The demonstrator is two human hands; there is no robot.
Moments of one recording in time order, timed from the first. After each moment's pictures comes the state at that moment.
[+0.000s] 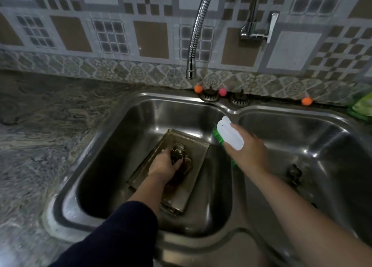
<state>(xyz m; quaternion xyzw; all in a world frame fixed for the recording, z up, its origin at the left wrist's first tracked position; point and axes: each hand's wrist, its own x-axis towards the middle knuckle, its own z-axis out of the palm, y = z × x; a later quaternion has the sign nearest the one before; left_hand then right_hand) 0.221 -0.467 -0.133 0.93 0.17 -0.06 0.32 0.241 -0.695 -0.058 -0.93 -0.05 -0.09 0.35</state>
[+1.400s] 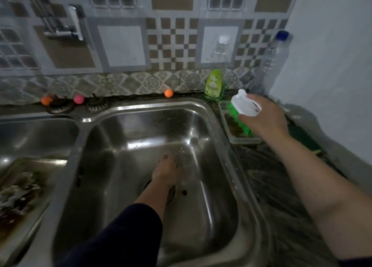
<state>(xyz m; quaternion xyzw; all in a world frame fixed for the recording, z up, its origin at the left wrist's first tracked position) 0.306 -0.875 -0.177 0.96 -0.04 -0.16 0.23 0.277 -1.118 -0.001 -0.93 0.14 -0.16 0.29</state>
